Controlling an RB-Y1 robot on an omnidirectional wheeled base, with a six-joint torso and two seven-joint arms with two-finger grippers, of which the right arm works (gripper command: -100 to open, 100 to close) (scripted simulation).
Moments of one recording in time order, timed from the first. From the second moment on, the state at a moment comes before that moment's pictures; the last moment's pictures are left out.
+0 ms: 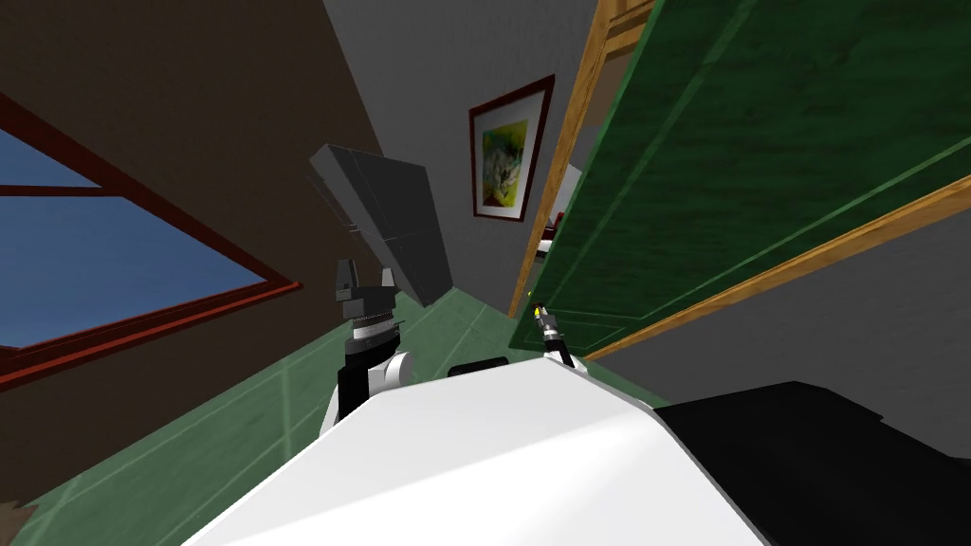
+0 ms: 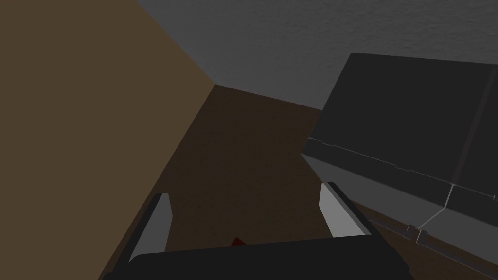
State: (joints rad) arm 0.15 -0.37 0.13 -0.89 -0.49 -0.87 -1.59
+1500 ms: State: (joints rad) arm 0.19 -0.45 0.22 -0.87 -0.43 -0.99 -1.71
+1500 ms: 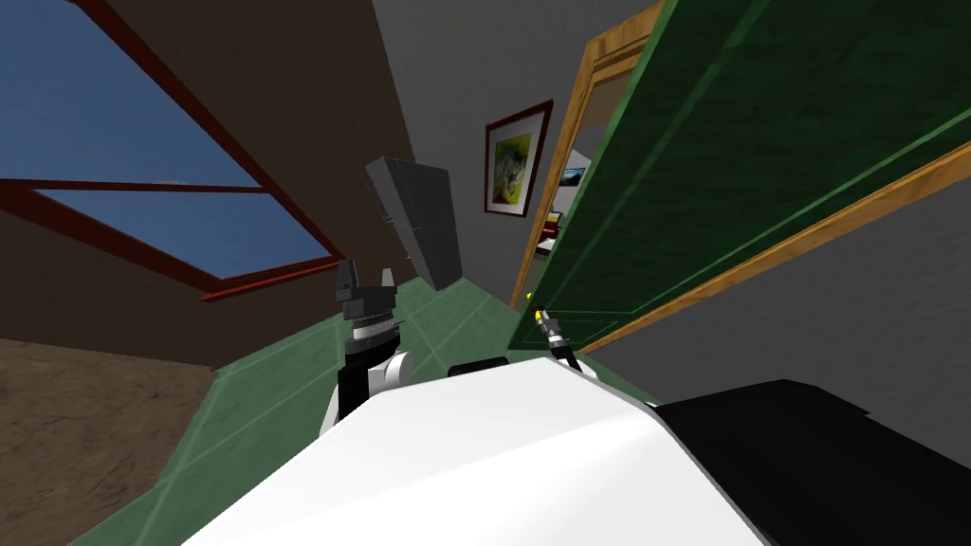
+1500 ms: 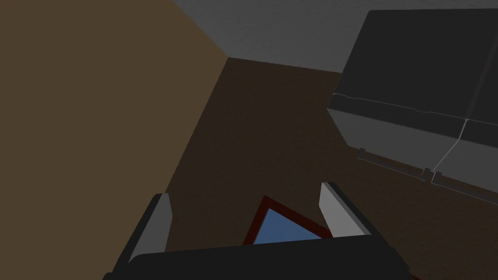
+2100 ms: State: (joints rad) arm 0.23 -0.49 0.25 -0.86 -0.42 -1.02 -1.75
